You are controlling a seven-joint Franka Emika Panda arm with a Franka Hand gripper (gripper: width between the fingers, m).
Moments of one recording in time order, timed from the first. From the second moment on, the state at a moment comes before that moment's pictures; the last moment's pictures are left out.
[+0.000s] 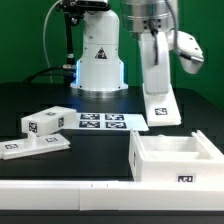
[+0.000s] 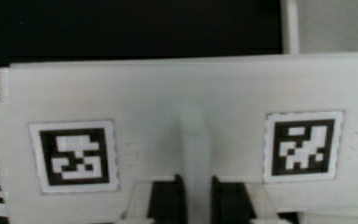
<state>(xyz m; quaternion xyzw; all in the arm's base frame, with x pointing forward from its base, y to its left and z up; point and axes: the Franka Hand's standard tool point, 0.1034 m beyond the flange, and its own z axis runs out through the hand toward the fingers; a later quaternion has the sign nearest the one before) 0.490 0.069 0.106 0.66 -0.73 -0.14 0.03</state>
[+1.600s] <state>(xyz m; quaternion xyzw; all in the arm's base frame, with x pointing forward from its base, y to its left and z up) 0.432 0.086 0.120 0.66 -0.67 -0.15 0.30</state>
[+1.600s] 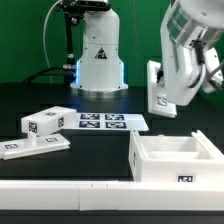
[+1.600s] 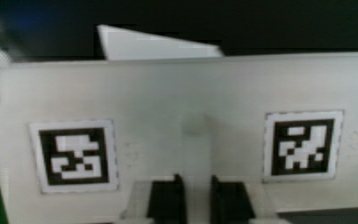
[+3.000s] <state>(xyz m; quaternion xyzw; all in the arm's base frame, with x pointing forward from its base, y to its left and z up) 0.466 0.110 0.098 0.76 -0.64 0.00 0.10</state>
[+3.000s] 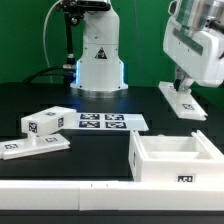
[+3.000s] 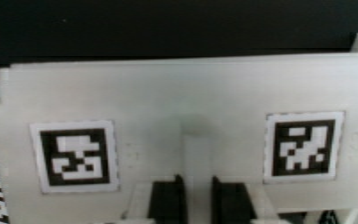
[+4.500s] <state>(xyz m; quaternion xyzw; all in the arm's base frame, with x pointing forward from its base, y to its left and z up) 0.460 0.108 0.080 0.71 -0.71 0.01 0.03</state>
